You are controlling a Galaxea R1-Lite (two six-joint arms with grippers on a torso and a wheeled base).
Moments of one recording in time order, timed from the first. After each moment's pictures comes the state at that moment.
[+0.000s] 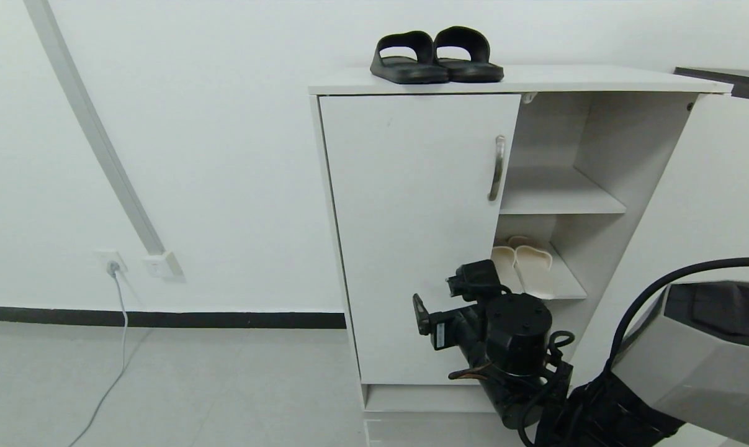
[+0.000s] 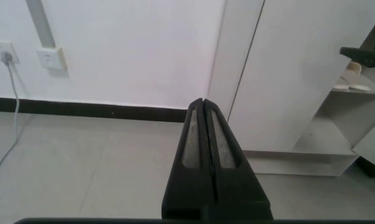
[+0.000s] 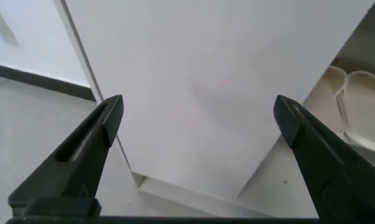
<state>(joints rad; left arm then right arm) 0.00 0.00 0.00 0.00 0.01 -0.09 0.82 2.14 -0.76 -1.33 -0.56 0.03</state>
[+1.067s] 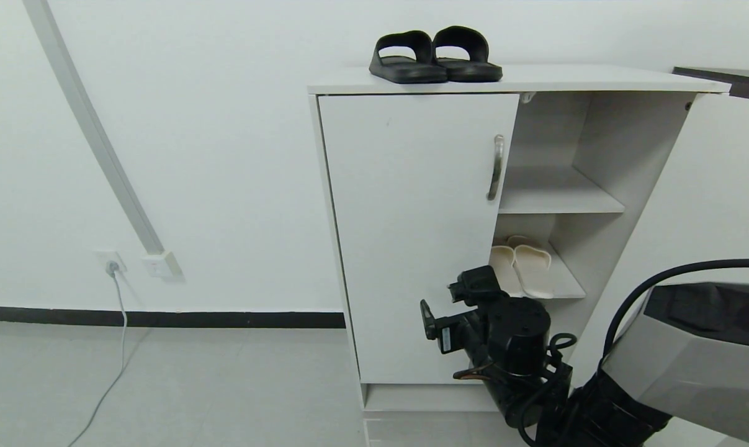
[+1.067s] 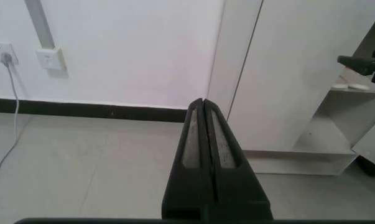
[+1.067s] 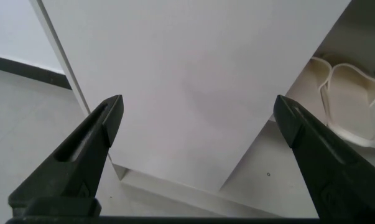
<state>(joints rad) 0.00 0.00 0.00 0.00 0.01 -0.09 0.80 2.17 -0.75 -1.35 -0.56 -0.02</state>
